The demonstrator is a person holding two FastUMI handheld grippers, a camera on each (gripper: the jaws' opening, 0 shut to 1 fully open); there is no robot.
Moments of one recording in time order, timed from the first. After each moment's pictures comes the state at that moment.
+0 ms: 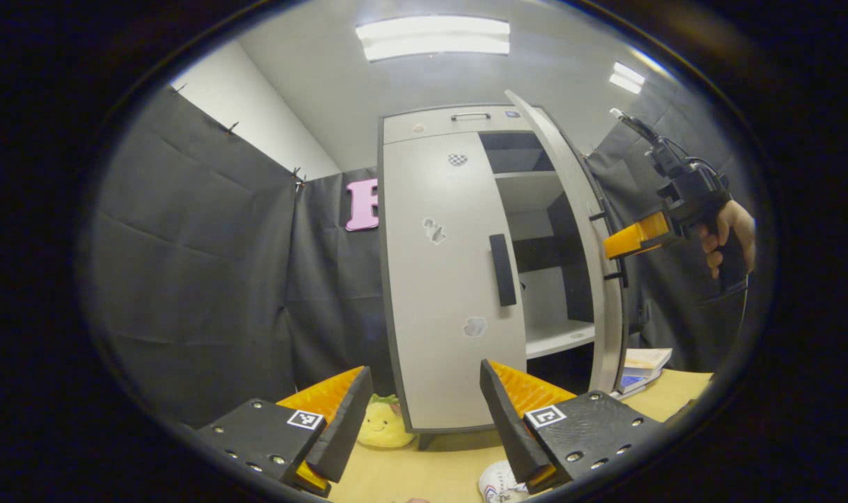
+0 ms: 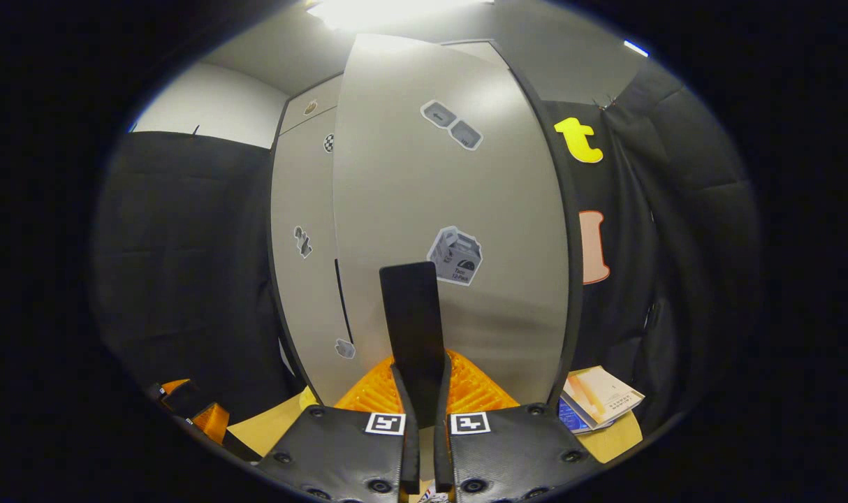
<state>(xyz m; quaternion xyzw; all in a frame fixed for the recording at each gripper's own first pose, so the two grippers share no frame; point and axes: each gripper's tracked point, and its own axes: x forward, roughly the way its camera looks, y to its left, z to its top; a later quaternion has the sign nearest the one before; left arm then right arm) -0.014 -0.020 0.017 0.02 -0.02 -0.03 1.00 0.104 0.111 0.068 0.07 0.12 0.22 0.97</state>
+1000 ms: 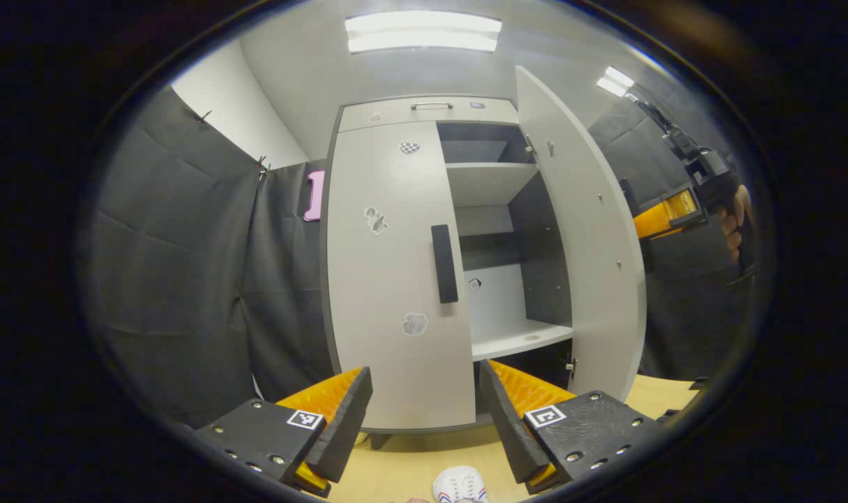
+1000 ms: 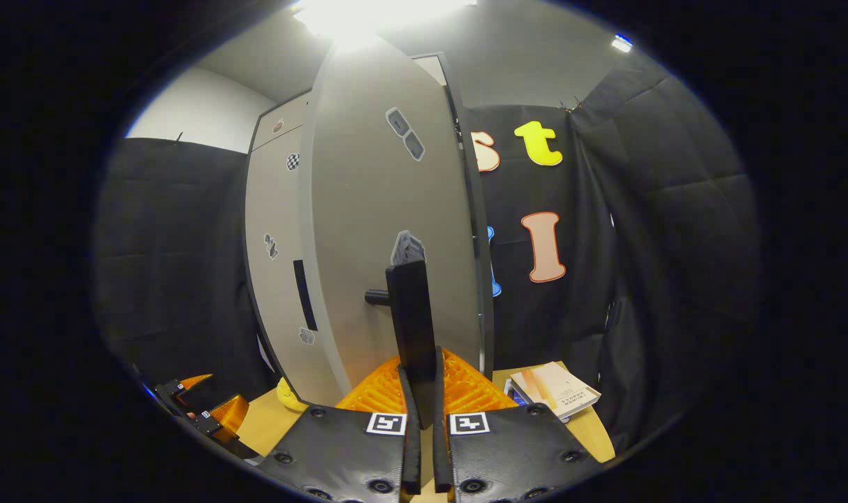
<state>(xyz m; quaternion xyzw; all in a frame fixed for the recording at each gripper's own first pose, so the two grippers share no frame) -0.004 -0.094 0.005 0.01 0.00 -0.10 1.00 0.097 0.049 0.064 0.07 0.12 0.17 0.98</state>
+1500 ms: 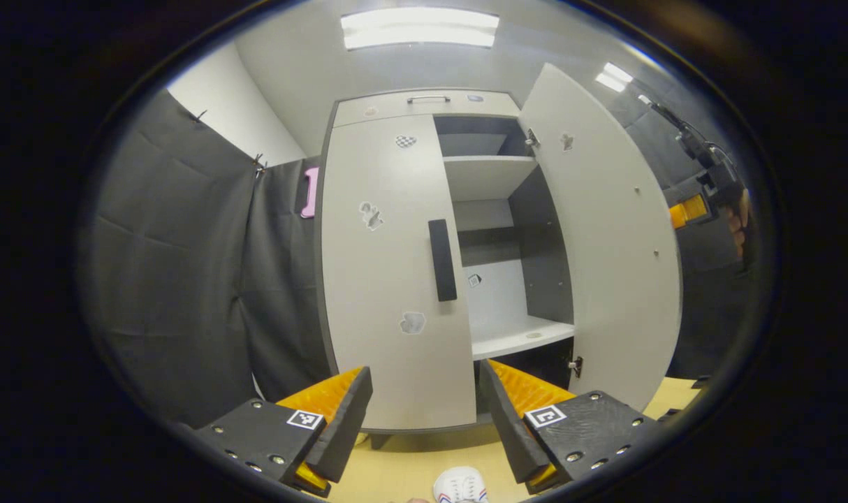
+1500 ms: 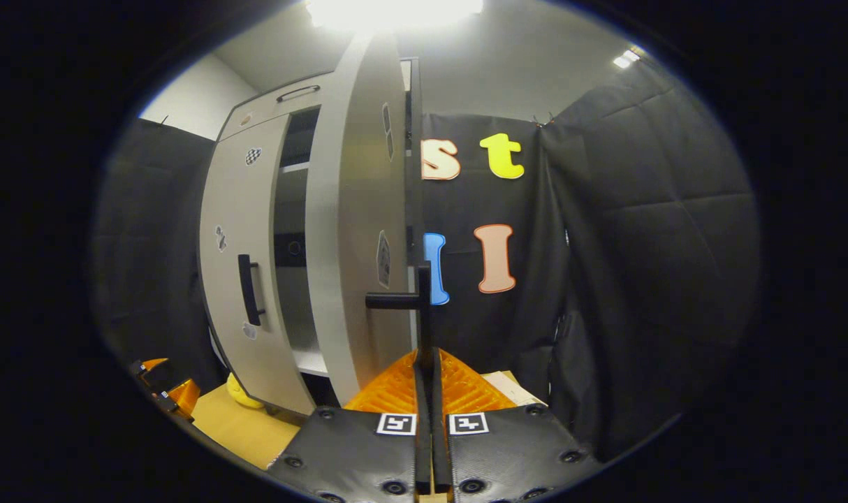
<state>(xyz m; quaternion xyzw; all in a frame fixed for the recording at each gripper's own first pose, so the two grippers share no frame) 0.007 -0.099 0.006 0.01 0.01 -0.10 1.00 0.113 0.006 0.063 0.04 0.11 0.08 0.99</state>
